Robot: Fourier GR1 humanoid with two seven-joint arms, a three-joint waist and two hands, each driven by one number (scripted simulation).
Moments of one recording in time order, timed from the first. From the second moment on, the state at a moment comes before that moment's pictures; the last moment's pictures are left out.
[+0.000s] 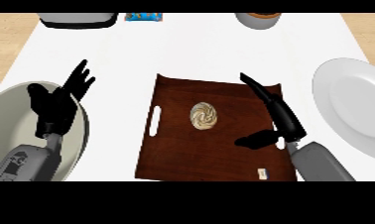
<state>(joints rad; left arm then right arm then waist) -0.19 0.46 -0.22 -1.37 0.35 0.25 0.09 -0.28 -0.38 0.47 -1.22 0.07 -0.21 -0.34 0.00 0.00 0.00</state>
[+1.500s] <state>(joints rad) -0.17 0.37 -0.08 -1.40 0.23 0.13 0.14 -0.45 -0.18 0.54 -1.20 0.54 0.13 0.26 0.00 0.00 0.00</state>
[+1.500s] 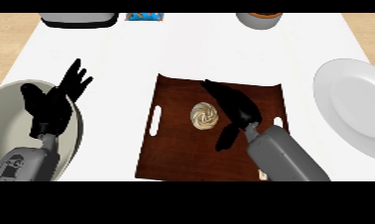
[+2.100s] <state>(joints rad) -0.18 0.31 -0.03 -1.38 0.15 0.09 0.14 -0.51 -0.07 0.45 -1.02 0.72 0.17 0.20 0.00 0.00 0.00</state>
